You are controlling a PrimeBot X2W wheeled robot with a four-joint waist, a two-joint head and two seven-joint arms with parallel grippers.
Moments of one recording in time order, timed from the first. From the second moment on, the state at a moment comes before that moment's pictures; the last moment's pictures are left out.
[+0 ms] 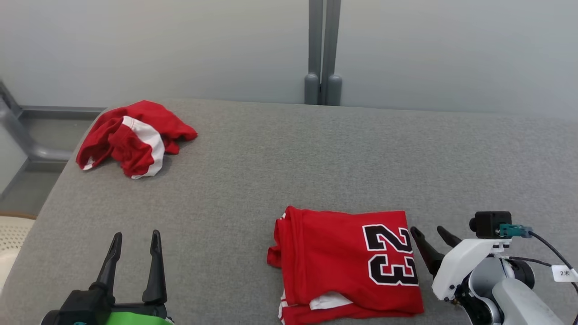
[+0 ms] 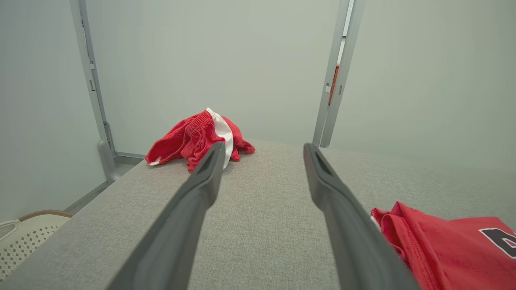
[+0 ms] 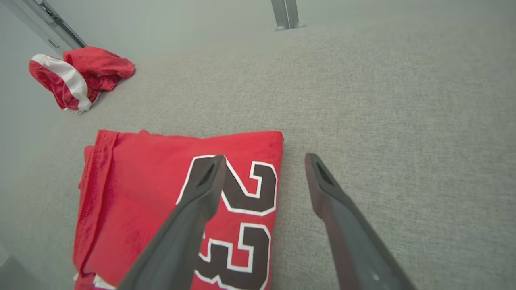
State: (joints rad) left arm 0.10 0.07 0.01 0.07 -0.21 -0.12 -0.26; right arm -0.20 -0.26 0.28 0.46 0.63 0.13 0.08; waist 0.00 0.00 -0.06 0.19
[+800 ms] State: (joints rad) left arm 0.09 0.08 -0.03 0.08 -0.20 -0.13 -0.26; right arm -0.27 -0.25 0.29 0.67 0.75 0.13 0.24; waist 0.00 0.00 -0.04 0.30
